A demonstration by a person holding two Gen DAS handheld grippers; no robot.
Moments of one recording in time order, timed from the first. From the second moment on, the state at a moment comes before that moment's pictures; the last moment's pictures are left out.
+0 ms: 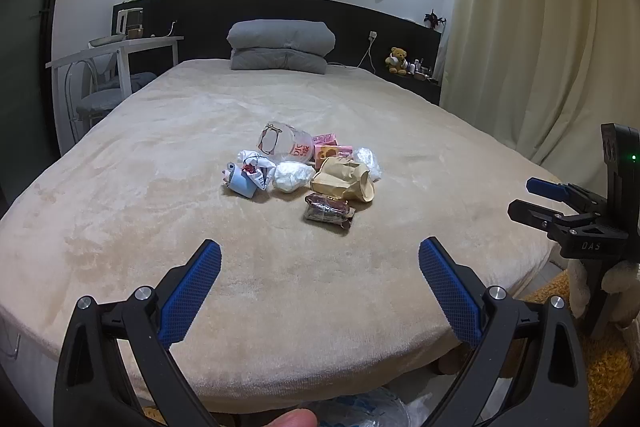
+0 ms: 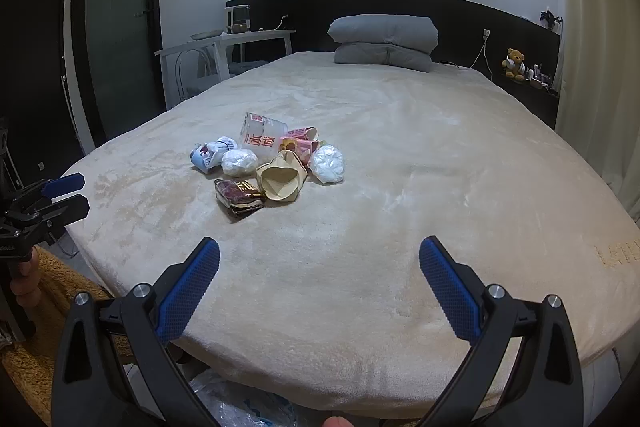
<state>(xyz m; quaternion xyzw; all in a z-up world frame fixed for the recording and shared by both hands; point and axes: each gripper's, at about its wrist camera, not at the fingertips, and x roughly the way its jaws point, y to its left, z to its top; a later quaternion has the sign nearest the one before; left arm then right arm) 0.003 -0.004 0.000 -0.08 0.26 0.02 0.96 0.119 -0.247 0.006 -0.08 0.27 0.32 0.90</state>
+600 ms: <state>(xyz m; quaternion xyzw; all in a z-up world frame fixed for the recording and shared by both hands) 0.004 -0.004 0.000 -0.07 0.26 0.02 0.96 0.120 -0.245 0.003 -0.09 0.28 0.31 0.90</state>
